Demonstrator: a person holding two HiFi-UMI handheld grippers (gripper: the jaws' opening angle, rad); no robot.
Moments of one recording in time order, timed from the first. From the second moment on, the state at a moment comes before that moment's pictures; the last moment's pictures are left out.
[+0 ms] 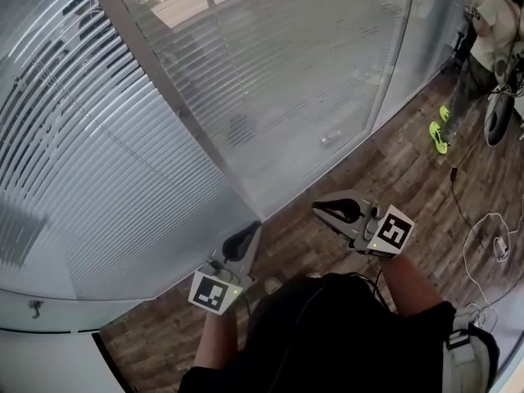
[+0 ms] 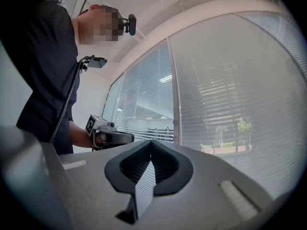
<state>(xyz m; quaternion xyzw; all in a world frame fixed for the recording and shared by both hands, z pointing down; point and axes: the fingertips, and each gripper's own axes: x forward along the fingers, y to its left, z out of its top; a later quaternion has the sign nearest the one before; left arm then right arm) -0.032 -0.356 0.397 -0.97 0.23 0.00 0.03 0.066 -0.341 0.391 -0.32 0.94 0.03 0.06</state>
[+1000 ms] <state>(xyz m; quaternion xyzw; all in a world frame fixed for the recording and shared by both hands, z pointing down) 0.015 -0.340 0.400 -0.97 0.23 -0.01 0.04 0.112 -0.324 0.399 -0.33 0.94 0.04 0.05</state>
